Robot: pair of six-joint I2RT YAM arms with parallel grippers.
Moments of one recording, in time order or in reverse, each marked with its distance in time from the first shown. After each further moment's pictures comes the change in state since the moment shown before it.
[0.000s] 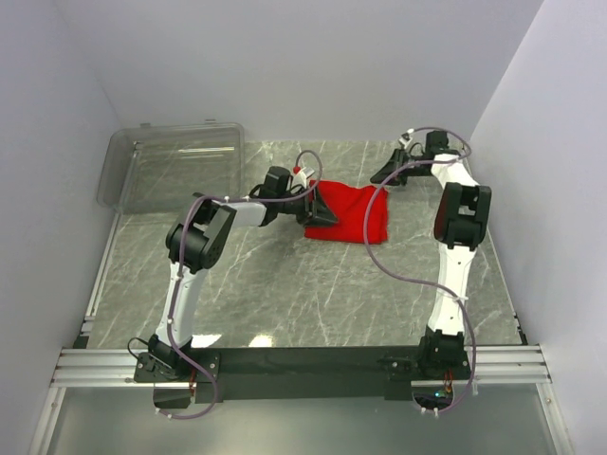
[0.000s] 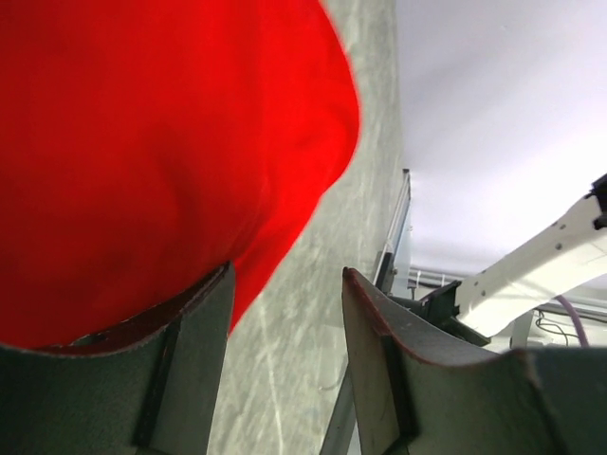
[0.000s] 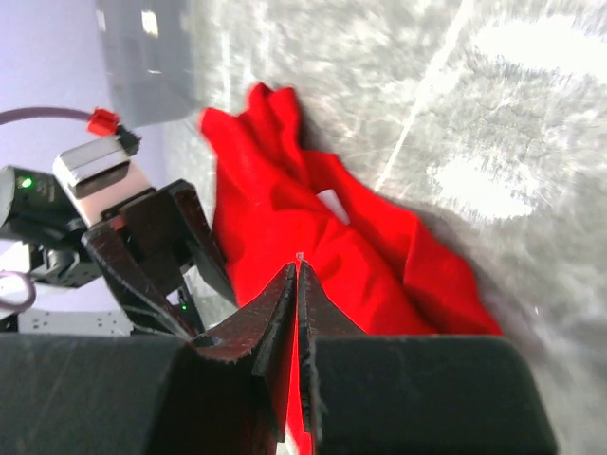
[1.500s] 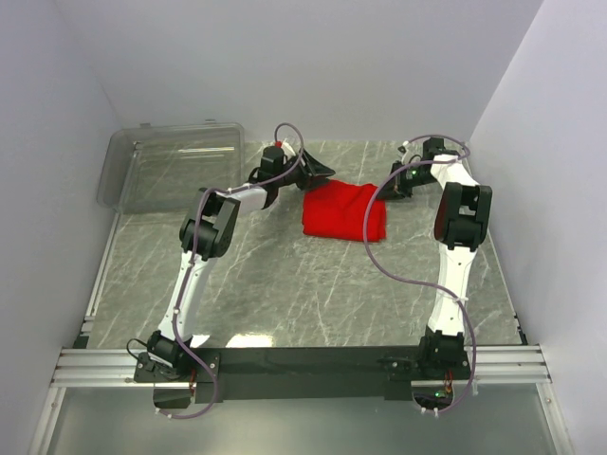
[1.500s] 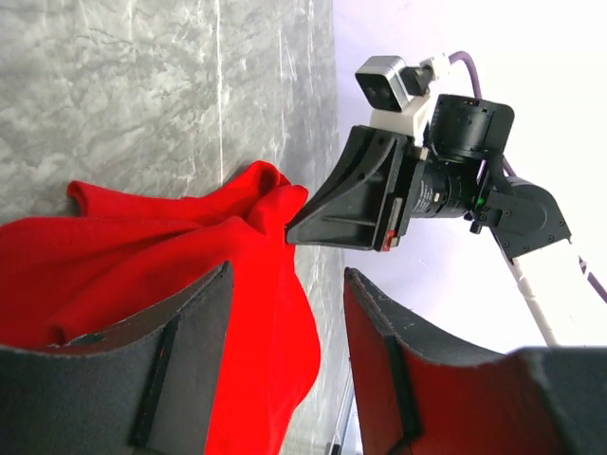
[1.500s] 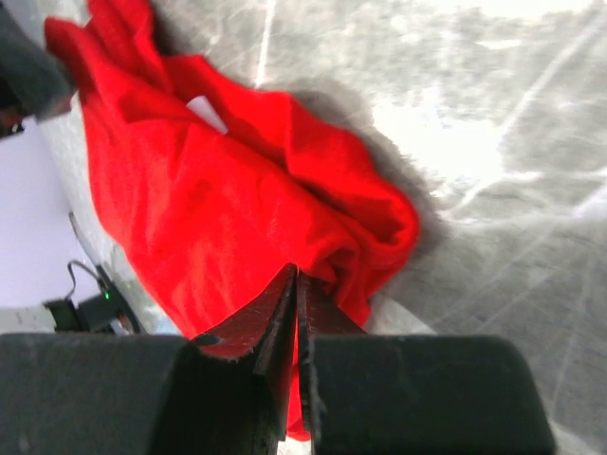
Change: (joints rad) left arm 0.075 0.255 0.393 0.159 -0.259 -0.340; right arm -0.007 -0.037 -0.043 -0.216 0.240 -0.206
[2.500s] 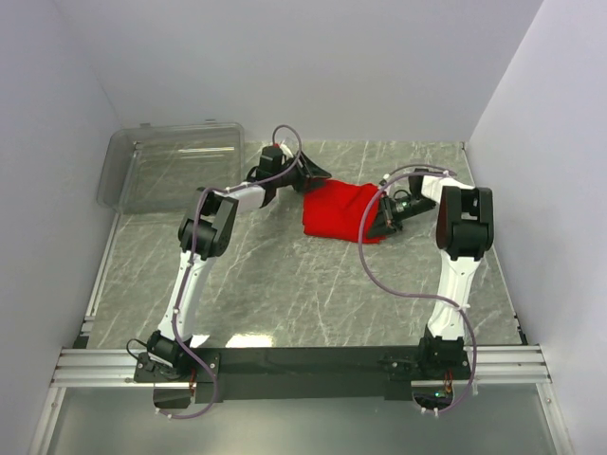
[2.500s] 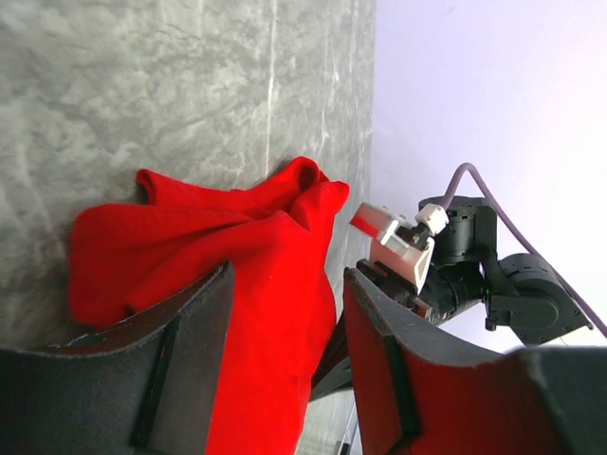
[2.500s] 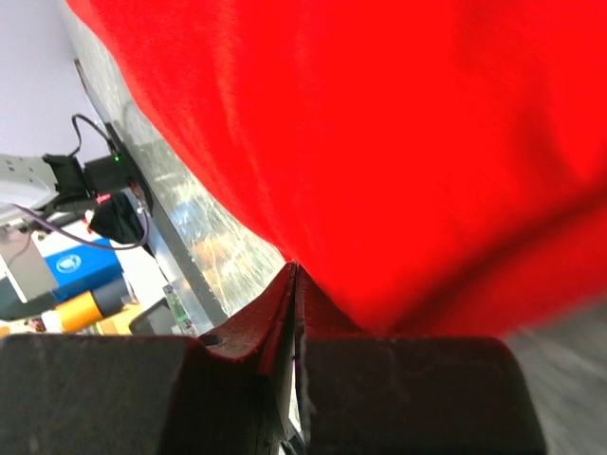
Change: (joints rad) left arm 0.018 -0.001 0.005 -0.091 -0.010 0.048; right arm 0.071 -0.232 -0.491 -0.090 -0.096 -0.265
